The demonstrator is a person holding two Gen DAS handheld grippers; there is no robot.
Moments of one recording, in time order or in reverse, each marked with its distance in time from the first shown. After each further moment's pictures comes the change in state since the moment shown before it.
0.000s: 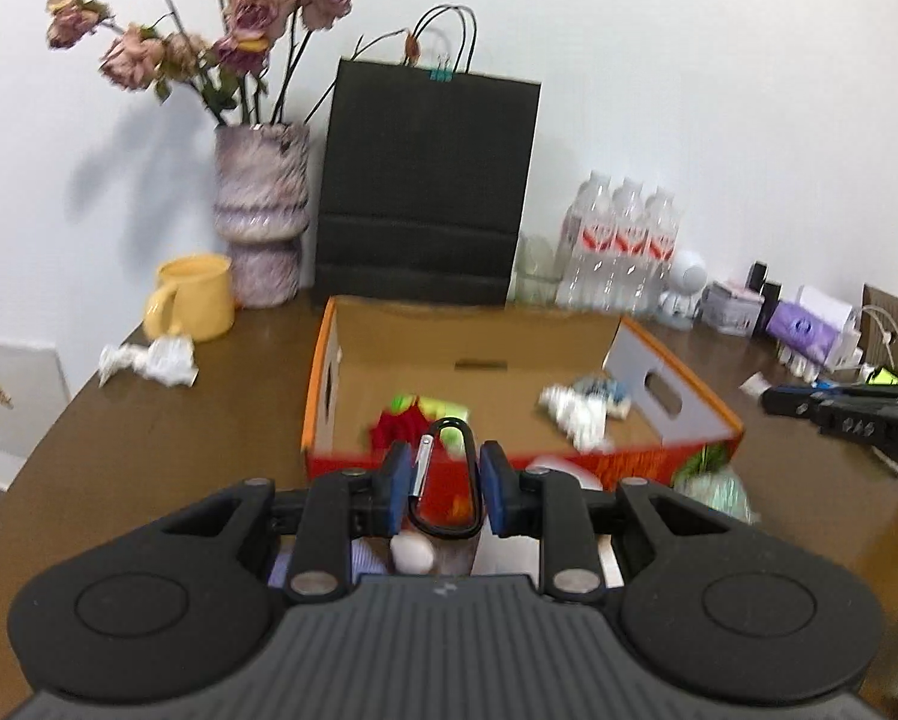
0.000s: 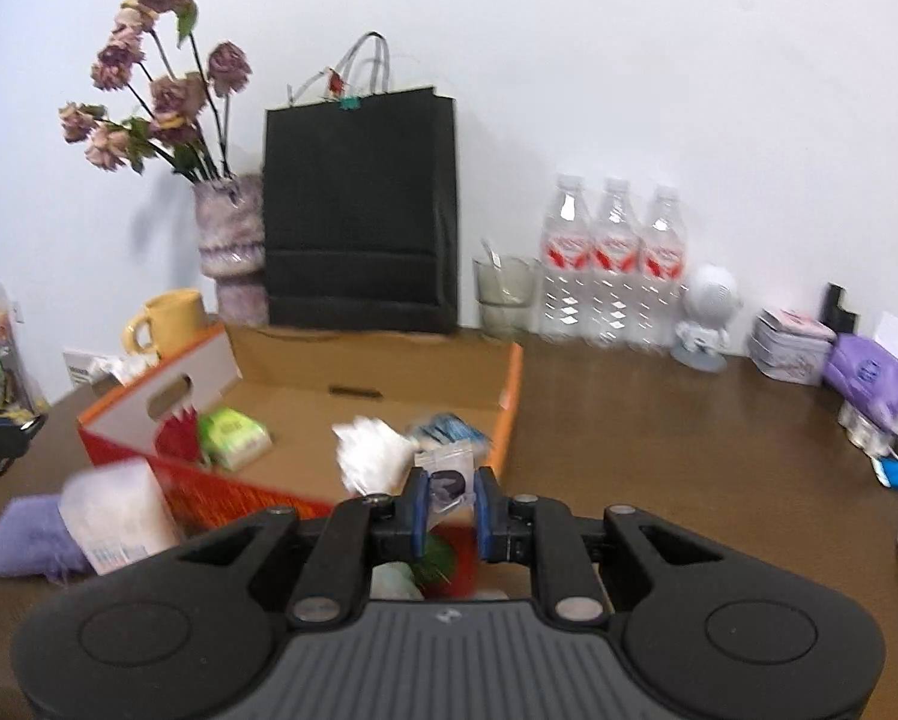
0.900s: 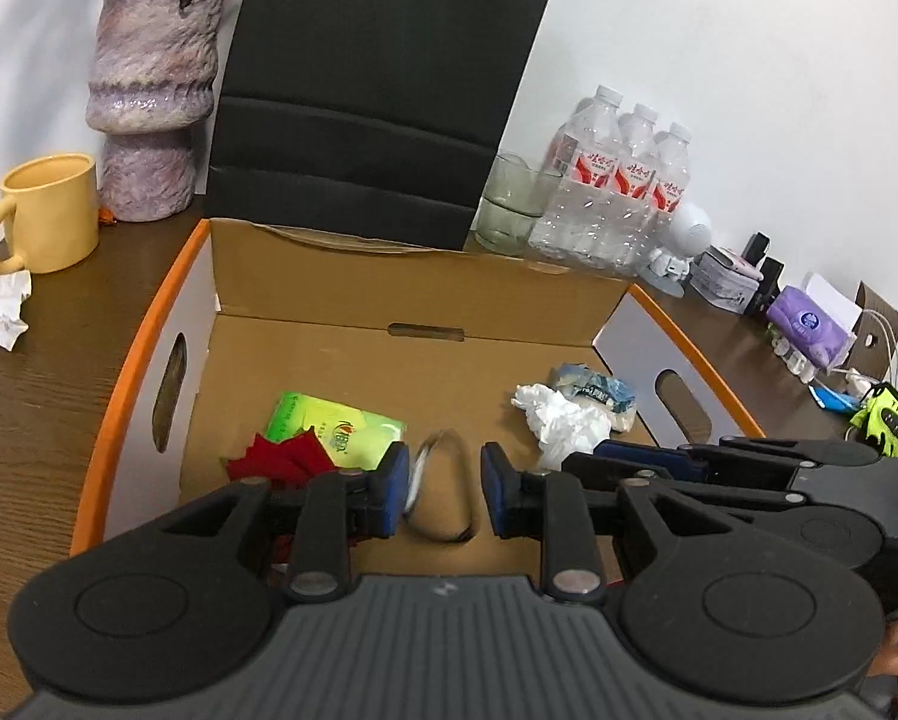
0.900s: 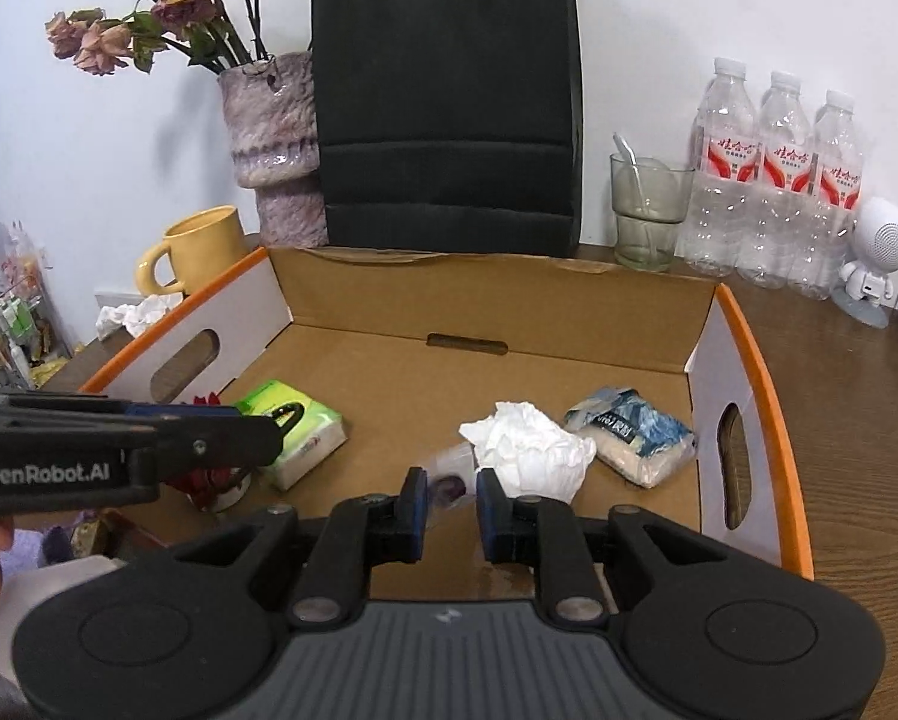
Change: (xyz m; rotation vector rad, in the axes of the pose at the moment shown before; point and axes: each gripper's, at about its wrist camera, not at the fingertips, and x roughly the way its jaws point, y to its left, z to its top) left arm 0.156 -0.001 0.018 -0.091 0.189 -0.145; right arm 0.139 0.062 0.013 0.006 0.200 0.108
